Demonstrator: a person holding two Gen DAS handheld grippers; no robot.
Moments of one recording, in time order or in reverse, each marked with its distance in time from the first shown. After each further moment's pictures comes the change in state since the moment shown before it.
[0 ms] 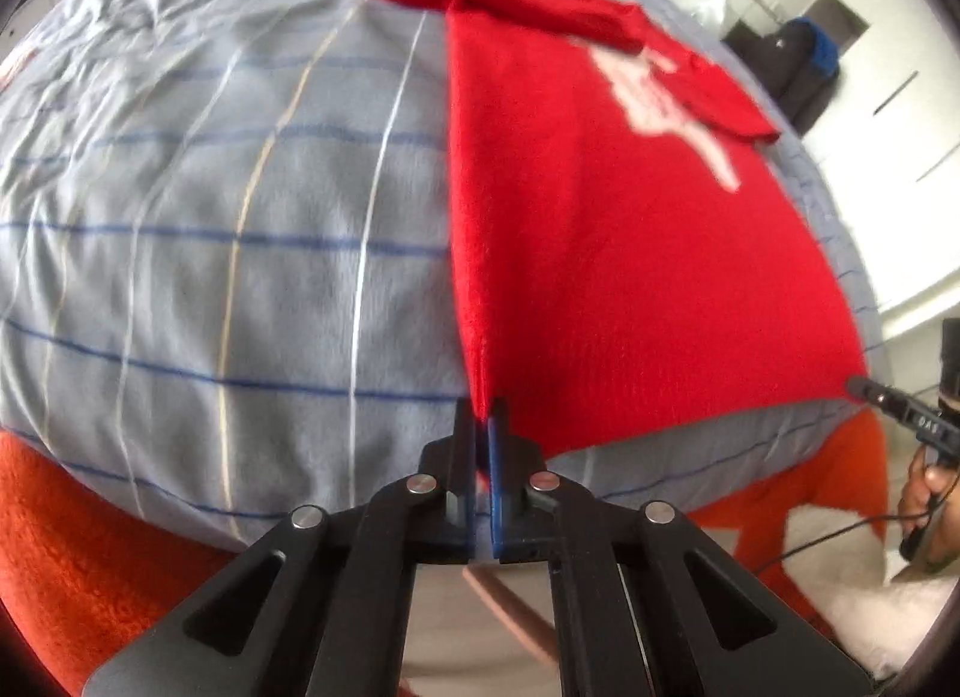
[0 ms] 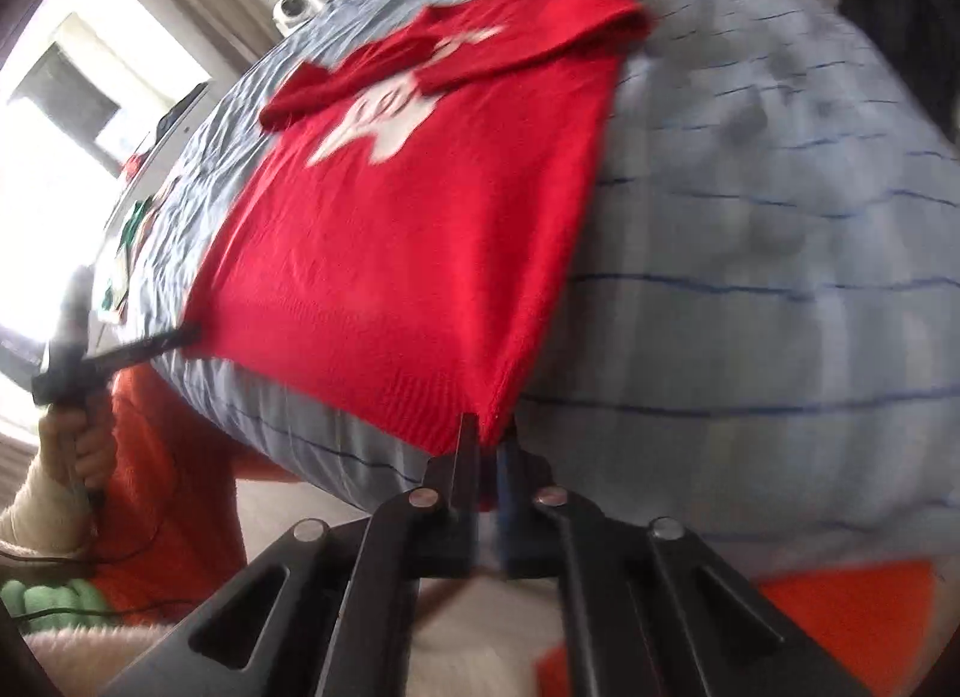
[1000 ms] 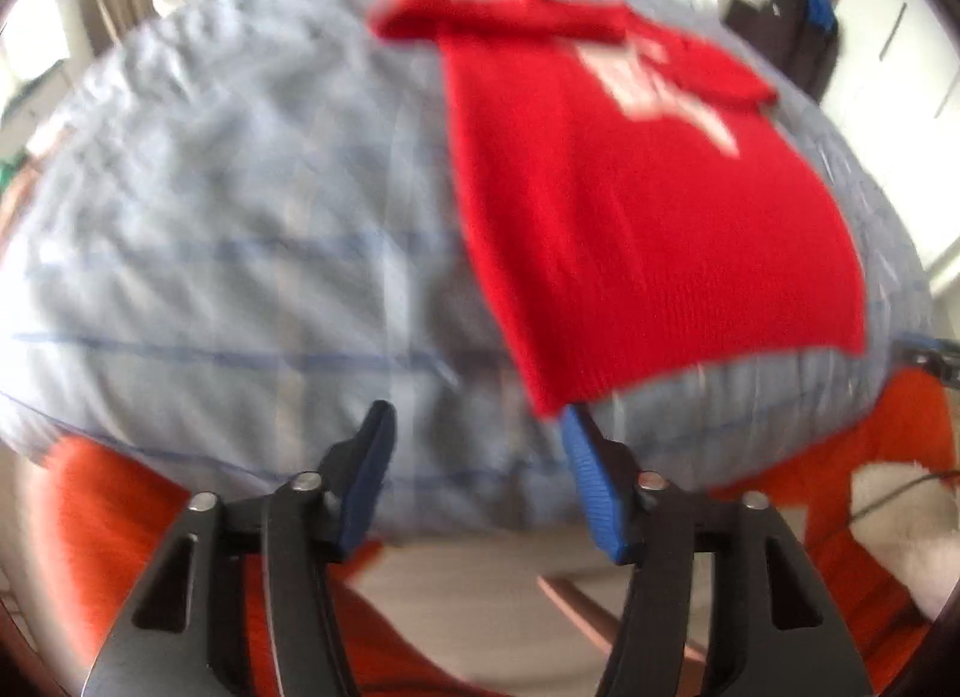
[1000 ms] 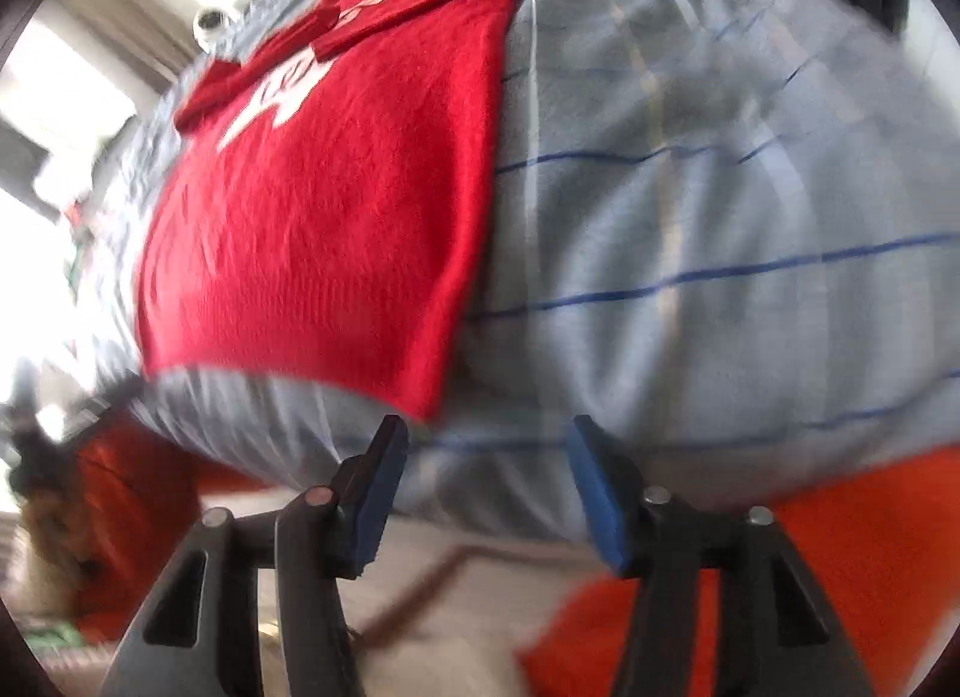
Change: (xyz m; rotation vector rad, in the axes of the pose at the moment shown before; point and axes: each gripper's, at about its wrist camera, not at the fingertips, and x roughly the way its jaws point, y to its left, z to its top) left arm -0.043 -0.002 -0.025 0.115 -0.147 0.171; right arm 0.025 0.000 -0.016 0.045 0.016 -0.178
